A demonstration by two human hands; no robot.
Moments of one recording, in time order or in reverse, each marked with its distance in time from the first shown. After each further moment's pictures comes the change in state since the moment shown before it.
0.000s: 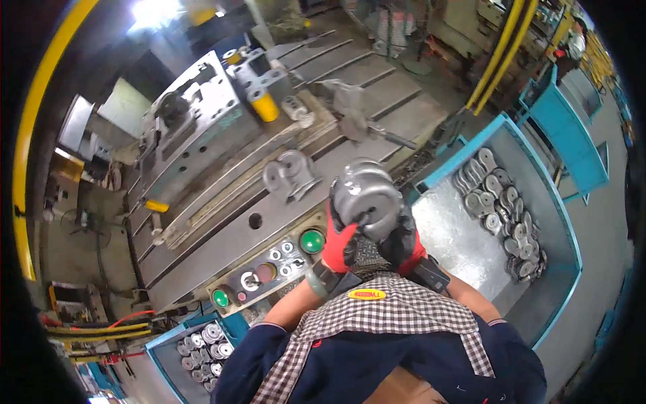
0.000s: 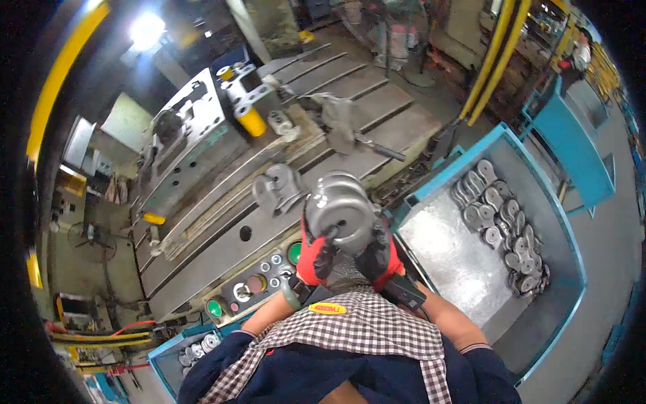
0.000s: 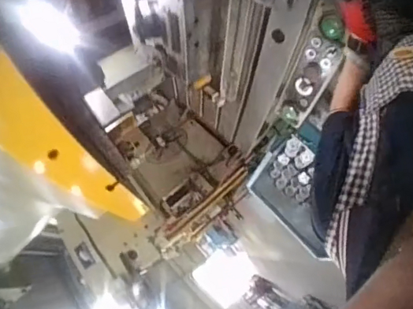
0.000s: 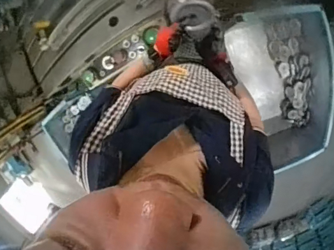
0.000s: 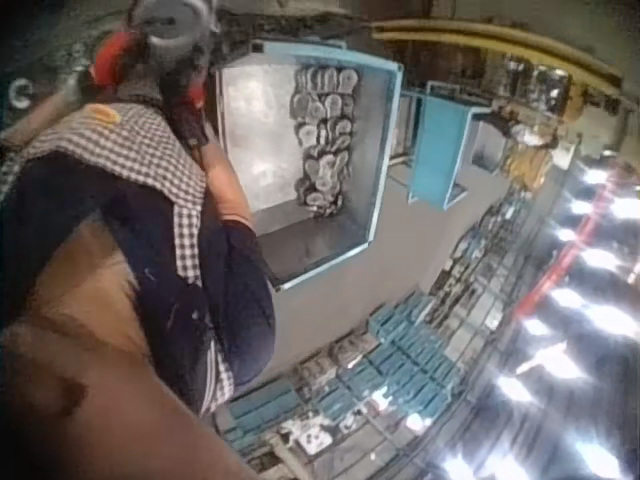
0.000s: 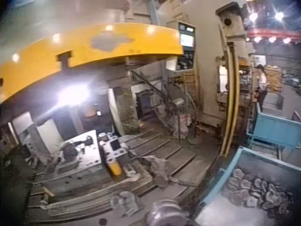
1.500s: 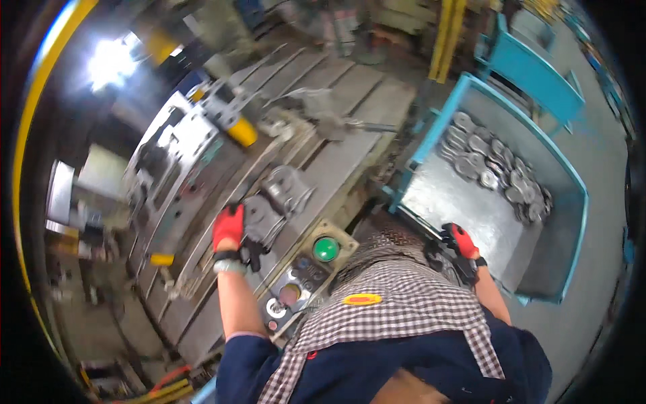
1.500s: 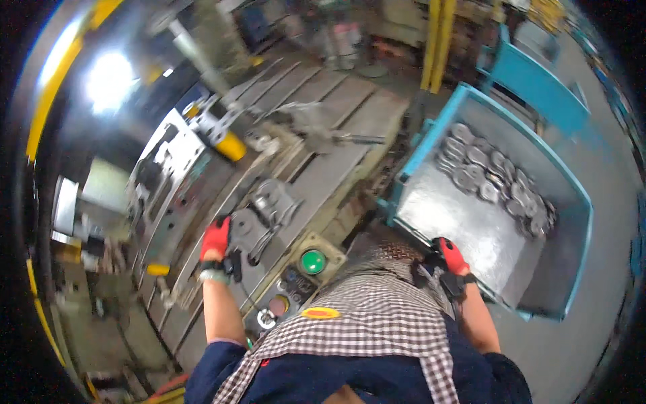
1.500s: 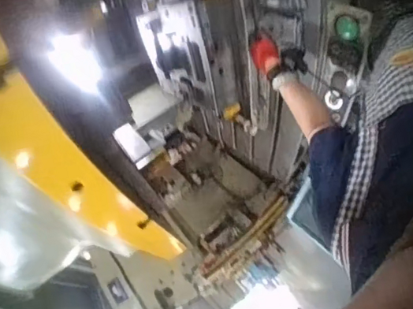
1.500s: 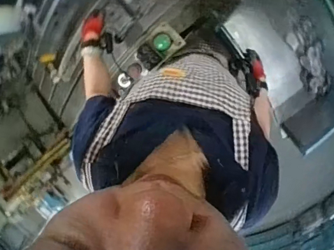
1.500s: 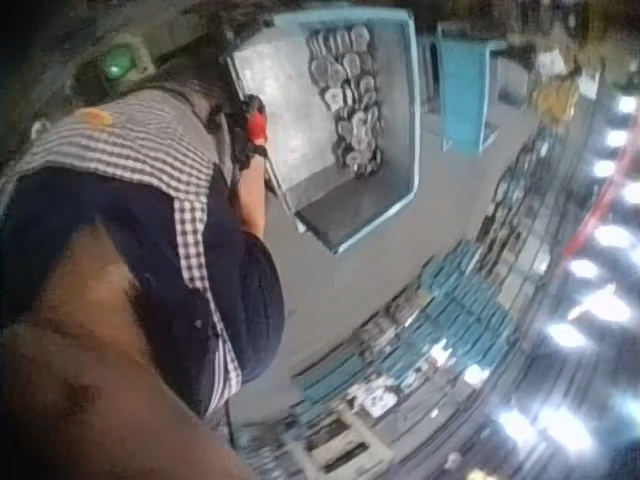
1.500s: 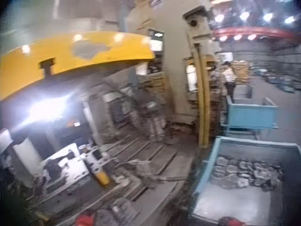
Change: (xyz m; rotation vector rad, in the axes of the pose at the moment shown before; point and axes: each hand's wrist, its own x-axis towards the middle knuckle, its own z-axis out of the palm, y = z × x) left_hand 0.098 0.186 -0.215 1.995 0.349 -0.042; right_hand -0.148 0.062 -0.229 -0.455 0.489 0.451
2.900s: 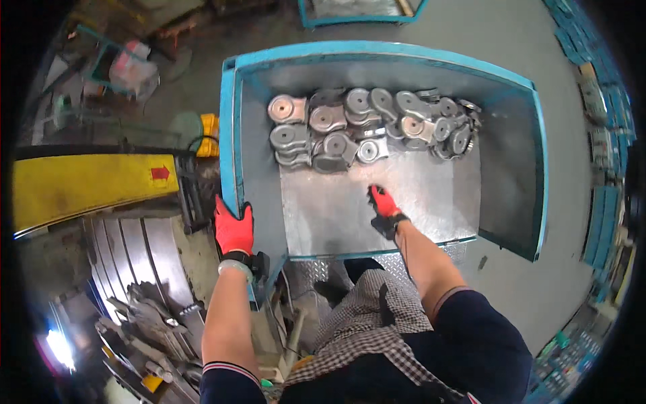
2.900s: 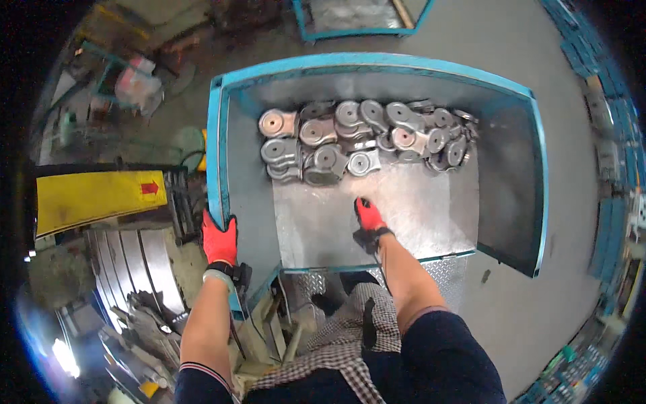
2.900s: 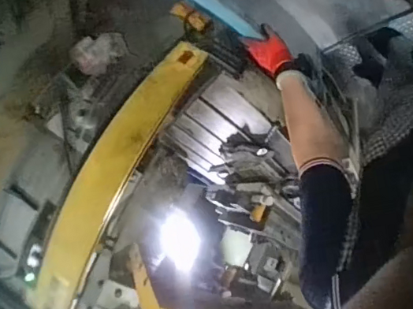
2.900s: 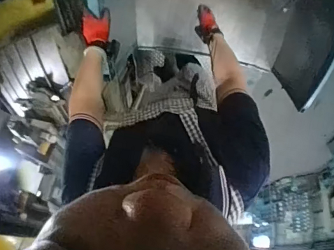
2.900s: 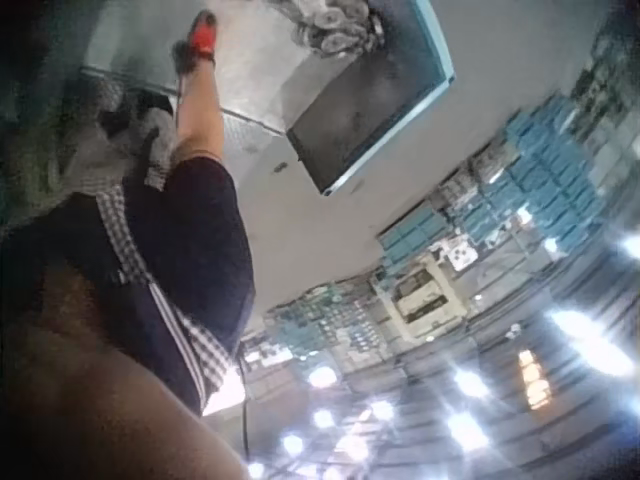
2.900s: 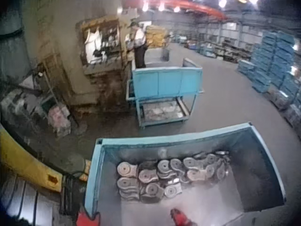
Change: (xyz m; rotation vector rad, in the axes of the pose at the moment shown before) left_hand 0.002 0.651 0.319 -0.002 -0.270 0.596; right_hand 0.248 0.088 -0.281 0.254 0.590 0.224
